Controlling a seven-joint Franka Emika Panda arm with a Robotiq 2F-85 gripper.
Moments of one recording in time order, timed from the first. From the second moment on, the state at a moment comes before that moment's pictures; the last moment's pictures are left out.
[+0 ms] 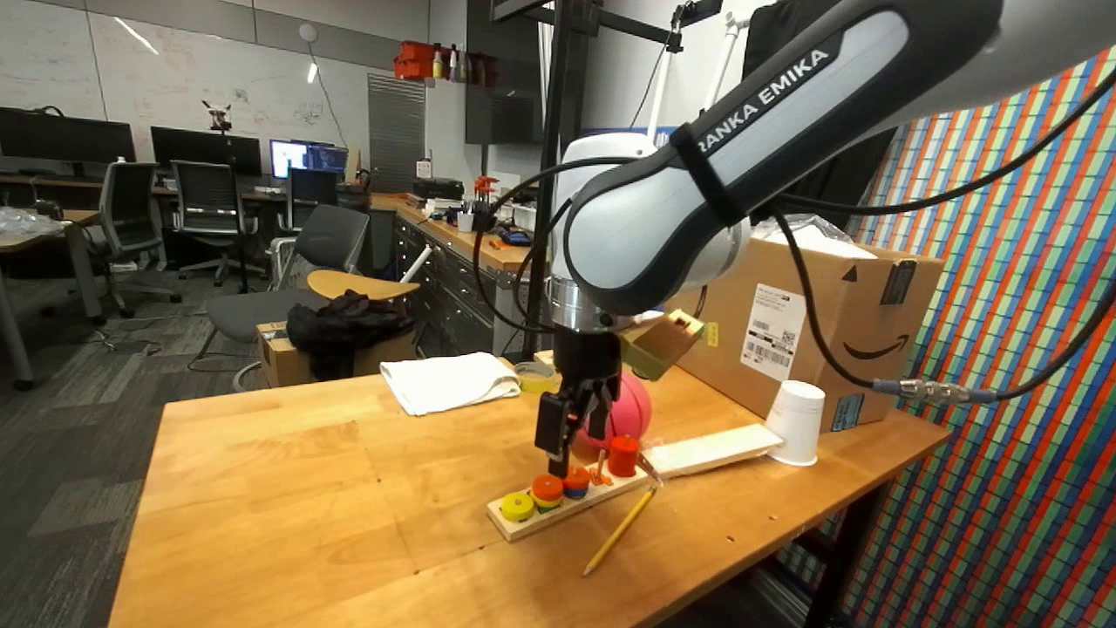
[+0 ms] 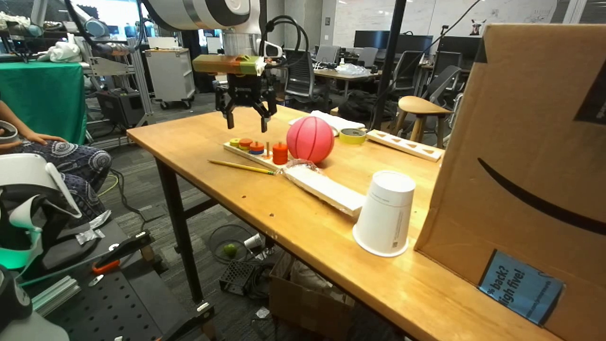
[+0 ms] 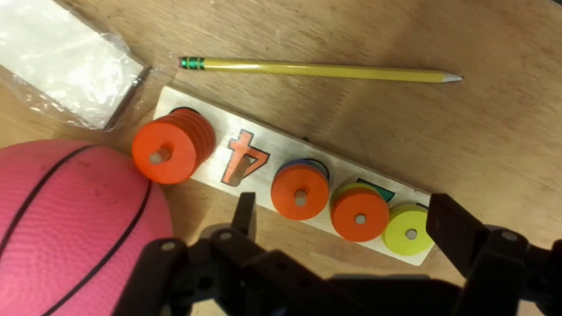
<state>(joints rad) 0.14 0.04 0.14 -2.30 -0.08 2.32 -0.14</state>
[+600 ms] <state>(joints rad) 0.13 0.10 0.15 -2.19 0.11 2.27 -0.30</state>
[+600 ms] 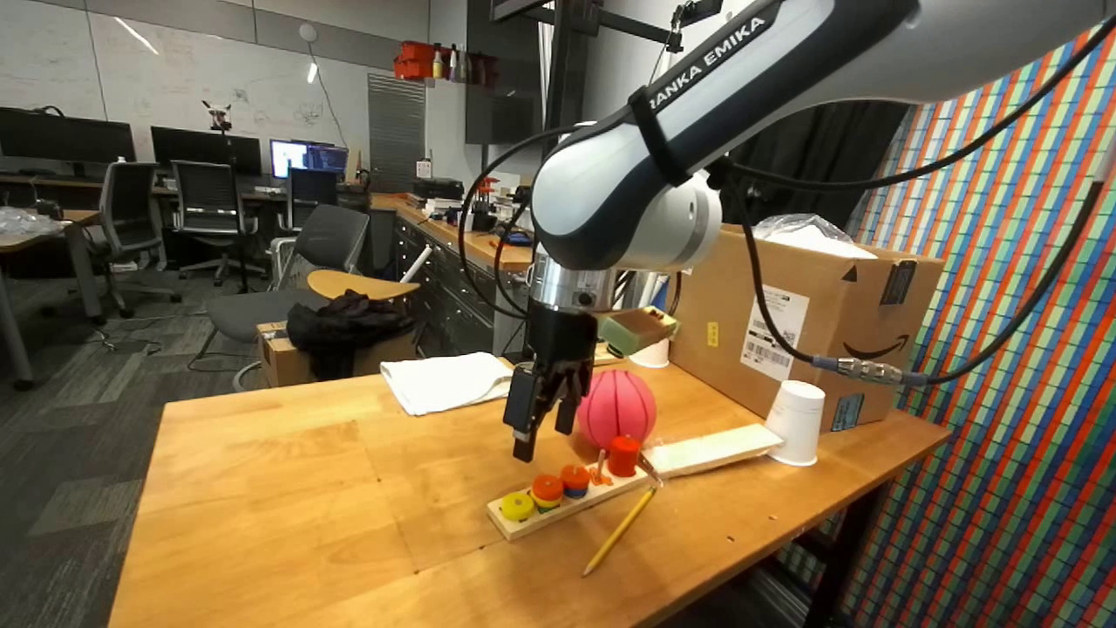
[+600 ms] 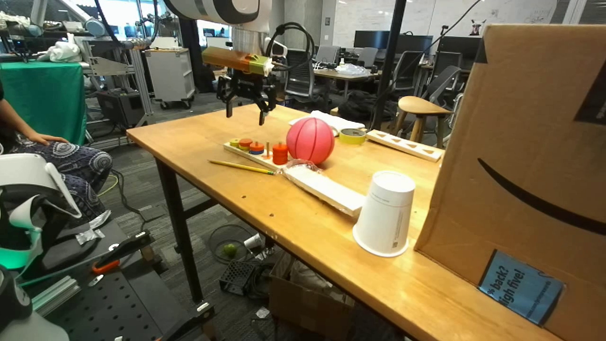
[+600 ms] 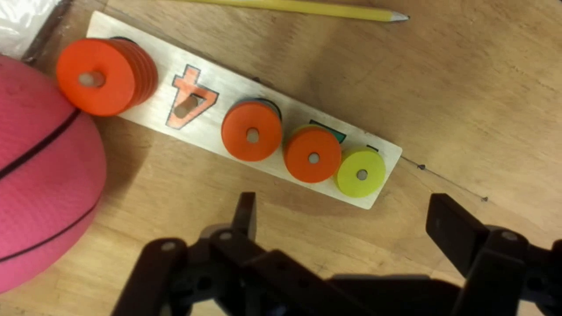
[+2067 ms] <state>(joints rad) 0.00 0.18 0.01 -2.13 -0.02 2.29 -0.25</state>
